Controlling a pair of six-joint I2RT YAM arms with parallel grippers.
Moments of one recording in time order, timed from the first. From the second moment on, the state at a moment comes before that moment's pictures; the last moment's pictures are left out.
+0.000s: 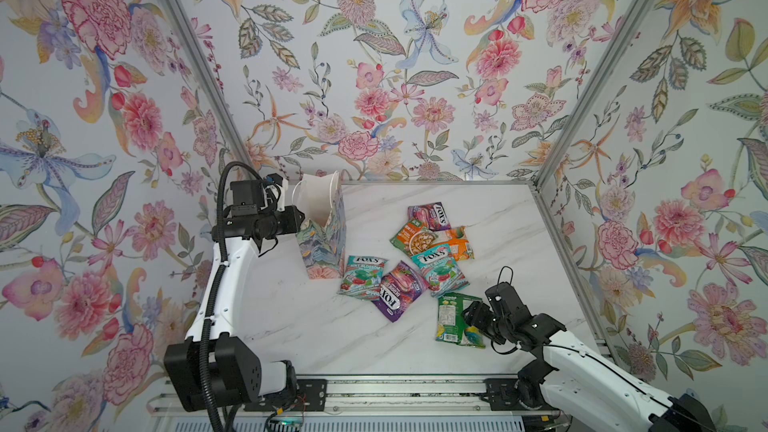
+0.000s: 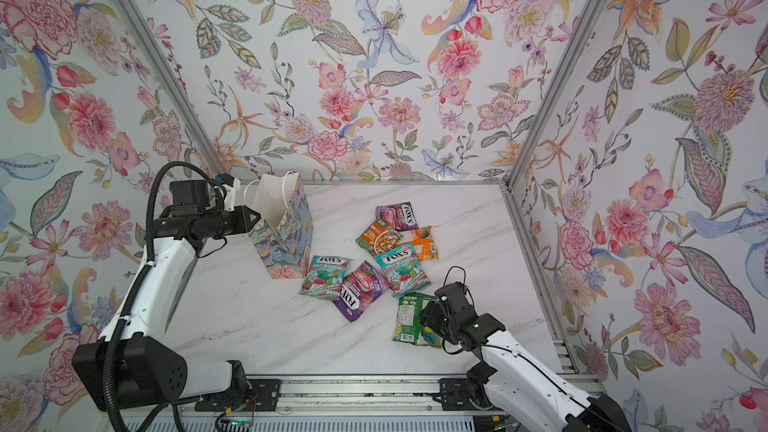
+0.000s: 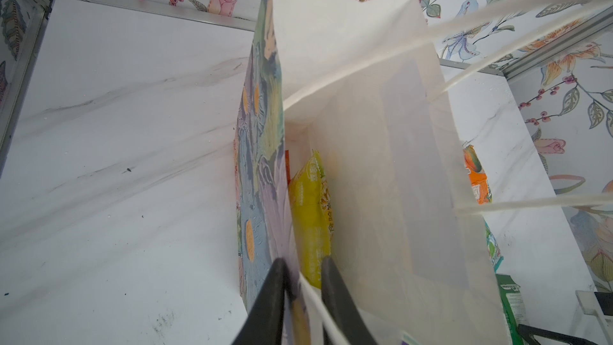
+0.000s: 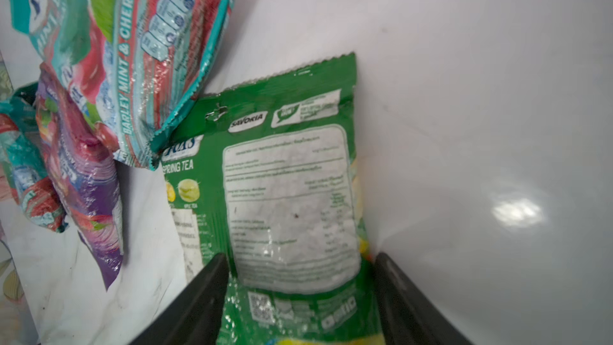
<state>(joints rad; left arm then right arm) 0.10 1.34 1.30 -0.74 0.40 -0.06 0.58 0.88 0.35 -0.48 -0.05 1.00</state>
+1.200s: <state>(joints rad) 0.10 1.33 1.30 -0.74 0.40 -0.07 0.51 0.95 0.24 -0.15 -0.32 0.99</state>
